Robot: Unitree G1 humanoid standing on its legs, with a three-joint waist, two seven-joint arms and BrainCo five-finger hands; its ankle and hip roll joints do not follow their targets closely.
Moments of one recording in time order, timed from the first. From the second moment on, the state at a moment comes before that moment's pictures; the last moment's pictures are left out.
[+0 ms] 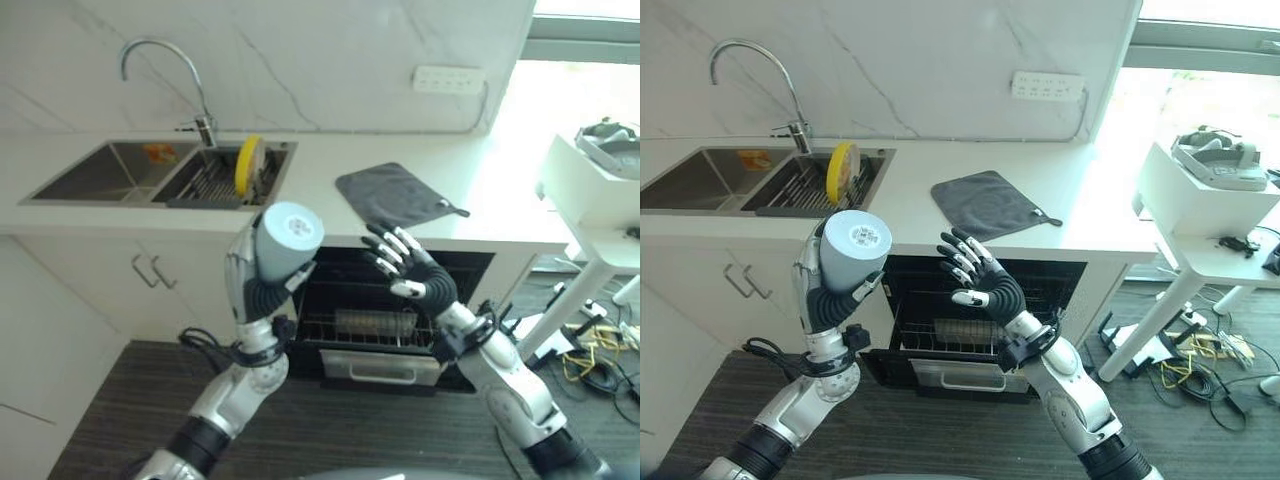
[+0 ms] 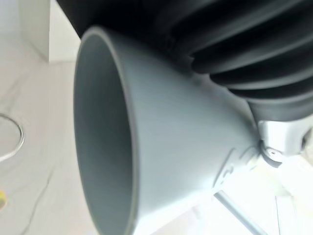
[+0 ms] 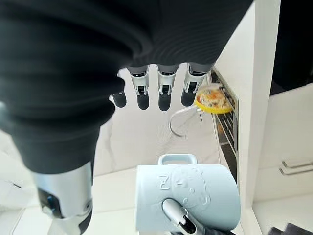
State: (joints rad) left arm -0.09 0.39 -0.42 0.12 0.66 -0.33 1.23; right arm -0.11 -0.42 0.39 -0.21 0.72 -0.09 0.23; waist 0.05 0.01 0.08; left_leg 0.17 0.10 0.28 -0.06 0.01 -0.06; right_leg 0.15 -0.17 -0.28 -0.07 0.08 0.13
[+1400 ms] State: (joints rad) left arm -0.21 0.37 -0.59 0.14 0.68 -0.21 1.20; right arm -0.32 -0.37 0.50 -0.20 0.68 0.01 0.09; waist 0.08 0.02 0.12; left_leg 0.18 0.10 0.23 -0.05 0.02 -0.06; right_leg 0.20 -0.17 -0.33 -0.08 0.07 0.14
